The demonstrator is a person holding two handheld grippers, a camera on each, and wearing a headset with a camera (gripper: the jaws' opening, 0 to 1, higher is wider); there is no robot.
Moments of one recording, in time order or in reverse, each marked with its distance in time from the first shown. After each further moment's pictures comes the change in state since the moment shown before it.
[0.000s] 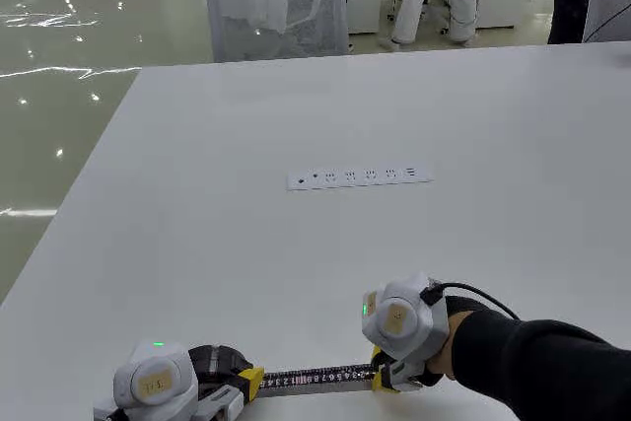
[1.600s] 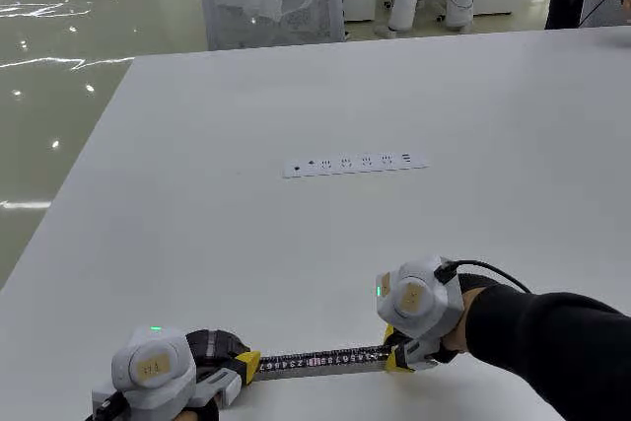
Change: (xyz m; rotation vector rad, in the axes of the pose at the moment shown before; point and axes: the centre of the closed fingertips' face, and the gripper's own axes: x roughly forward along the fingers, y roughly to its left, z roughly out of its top) left arm -0.001 0.000 0.000 0.005 -0.006 0.007; right arm -0.010 -0.003 -0.021 -0.026 0.017 0.015
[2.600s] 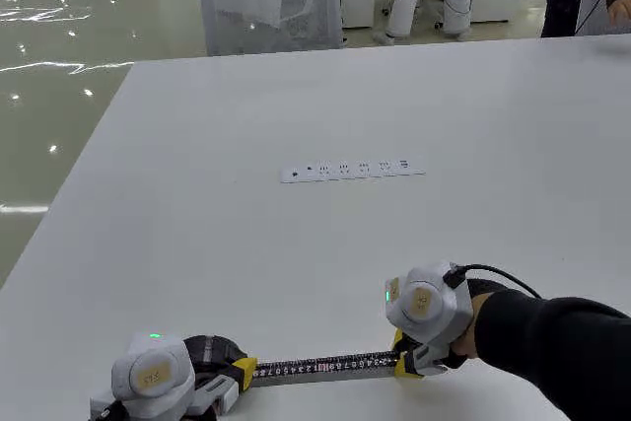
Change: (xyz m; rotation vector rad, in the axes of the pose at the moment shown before) left arm -0.001 0.001 0.001 0.022 -0.013 0.016; right arm -0.007 -0.001 -0.013 0.008 0.017 0.001
